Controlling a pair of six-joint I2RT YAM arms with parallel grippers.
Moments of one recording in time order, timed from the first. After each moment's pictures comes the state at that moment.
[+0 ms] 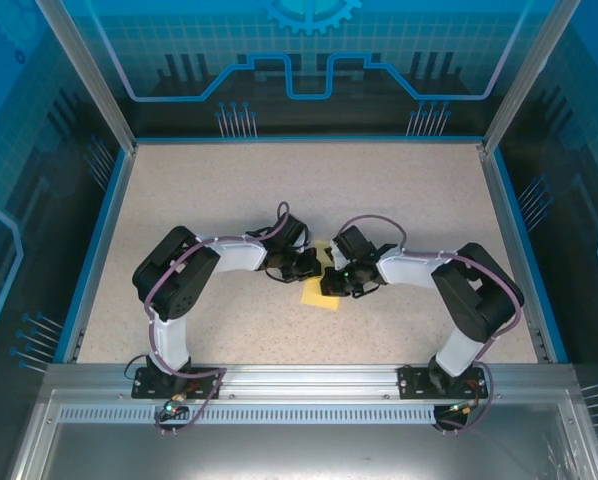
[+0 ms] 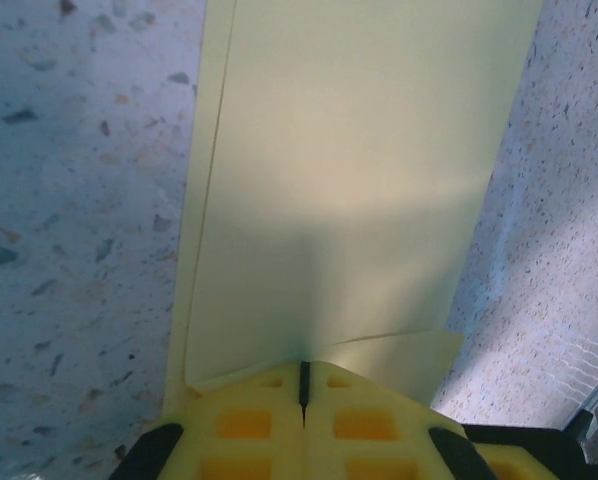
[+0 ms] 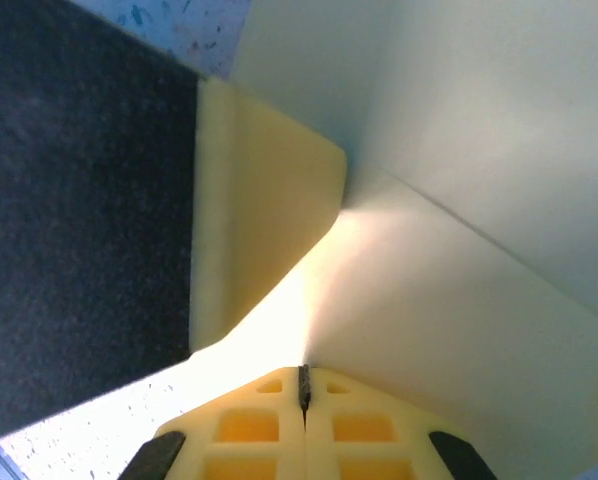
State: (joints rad) left arm -0.62 1.92 1.02 -0.14 0.45 -0.86; right arm 0.63 1.68 0.79 -0.27 -0.40 0.56
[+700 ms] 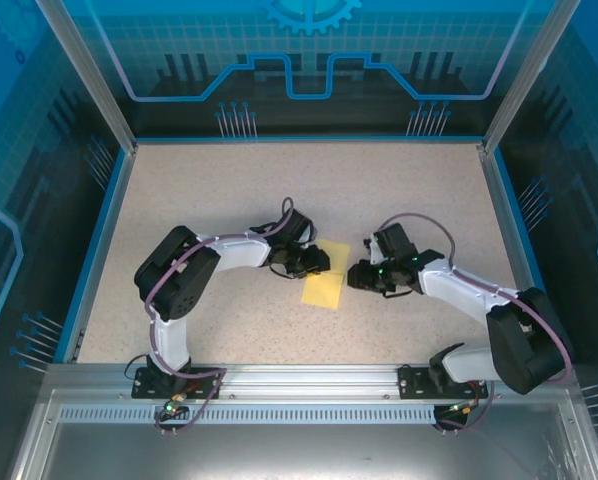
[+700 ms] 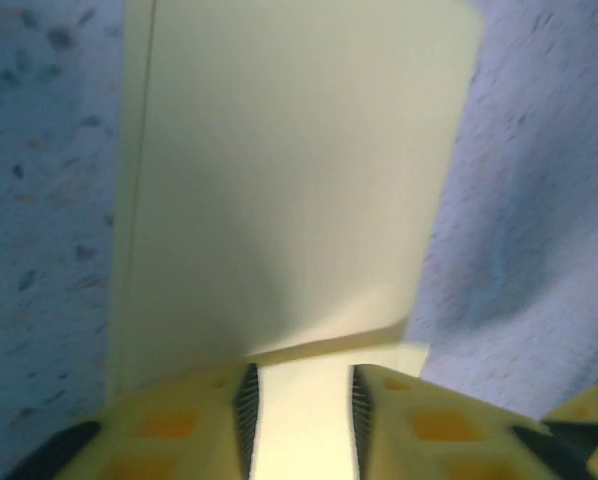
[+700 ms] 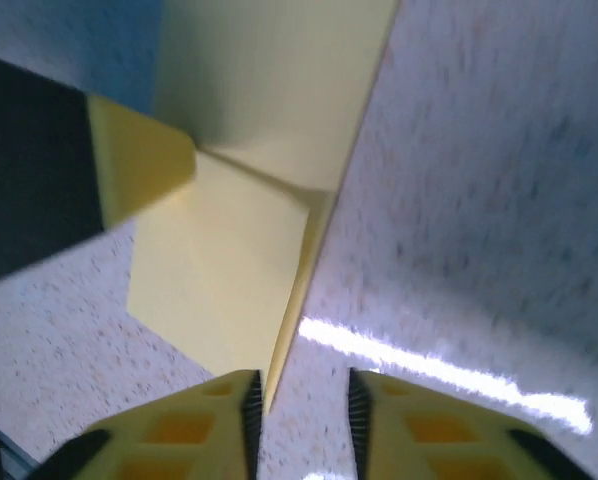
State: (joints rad) left arm -0.64 1.92 1.10 -0.19 0.44 -0.85; right arm 0.44 1.34 0.67 -0.39 -0.34 0.58
